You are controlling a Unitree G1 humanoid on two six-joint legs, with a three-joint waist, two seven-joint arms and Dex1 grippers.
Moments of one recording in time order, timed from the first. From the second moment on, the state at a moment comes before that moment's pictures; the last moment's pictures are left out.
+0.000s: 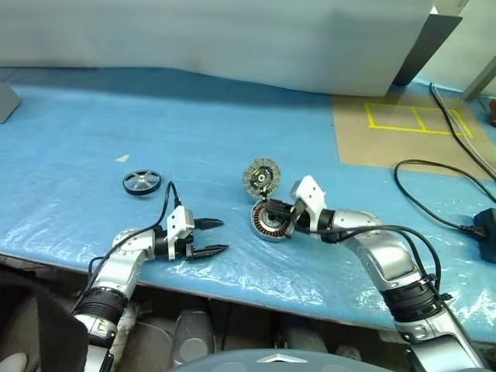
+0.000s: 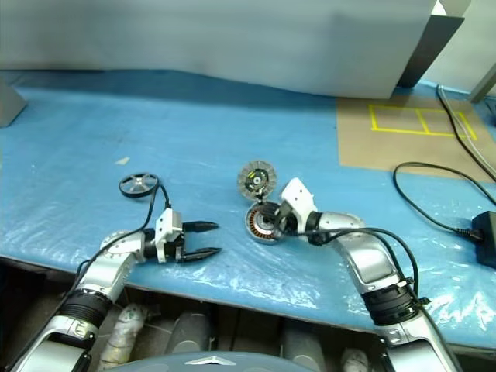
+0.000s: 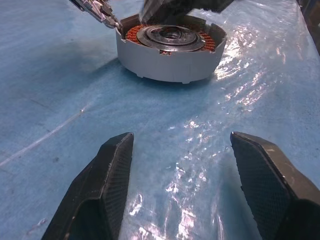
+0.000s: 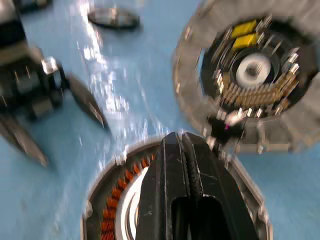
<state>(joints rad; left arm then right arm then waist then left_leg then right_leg) -0.24 0.43 -0.14 0.36 -0.29 -0.18 -1.24 -0.31 -0.41 0.12 -0.19 0.40 0.57 0.75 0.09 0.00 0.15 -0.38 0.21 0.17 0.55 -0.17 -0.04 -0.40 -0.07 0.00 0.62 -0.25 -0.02</state>
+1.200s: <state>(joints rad) -0.23 0.43 -0.18 -0.05 -0.31 0.20 -1.10 -0.25 -0.63 0.28 -0.25 0.24 0.50 0.83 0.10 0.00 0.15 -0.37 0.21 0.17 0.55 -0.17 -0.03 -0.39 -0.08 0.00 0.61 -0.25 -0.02</state>
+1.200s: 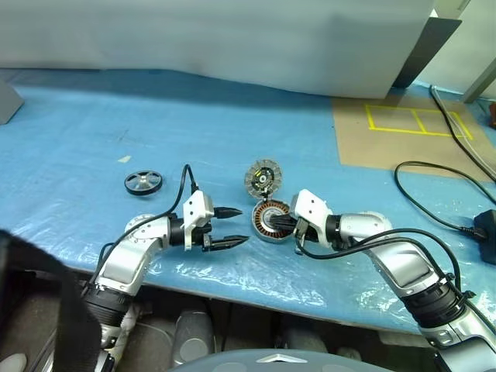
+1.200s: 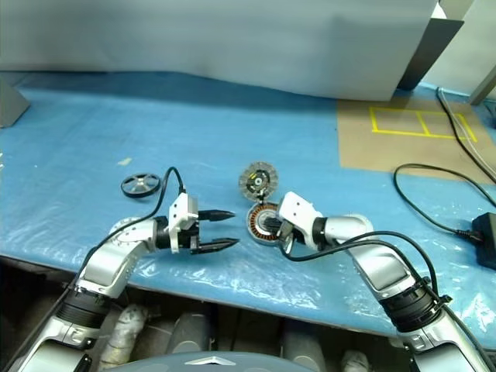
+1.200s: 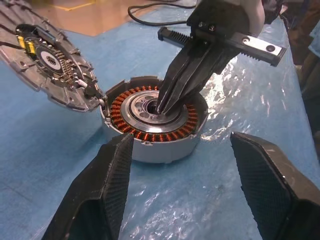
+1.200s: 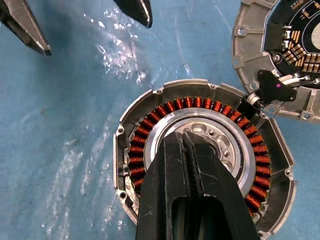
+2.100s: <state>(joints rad) -0.27 0.45 -0.19 -0.18 -0.36 0.36 -1.04 -0.28 -0.51 0.16 -0.21 0.36 0.60 0.80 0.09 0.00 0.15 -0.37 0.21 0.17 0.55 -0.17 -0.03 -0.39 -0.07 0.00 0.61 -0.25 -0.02</state>
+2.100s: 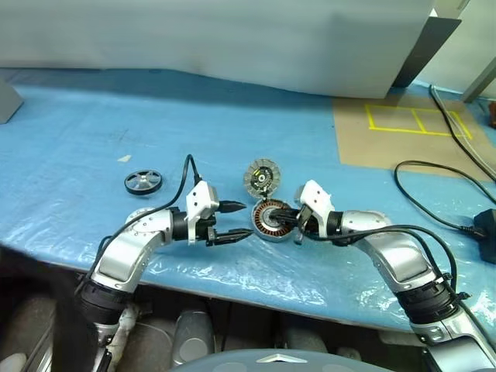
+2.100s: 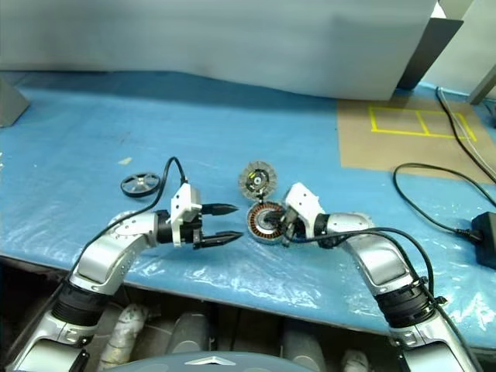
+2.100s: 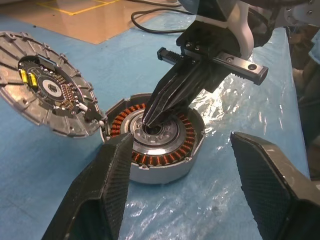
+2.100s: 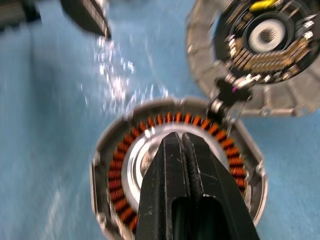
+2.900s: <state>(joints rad) -0.29 0.45 -0.19 -0.21 -0.38 0.40 -1.02 -0.32 -0.50 0.15 -0.26 0.40 0.64 0.81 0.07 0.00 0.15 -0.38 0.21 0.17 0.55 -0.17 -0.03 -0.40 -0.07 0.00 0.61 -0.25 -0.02</state>
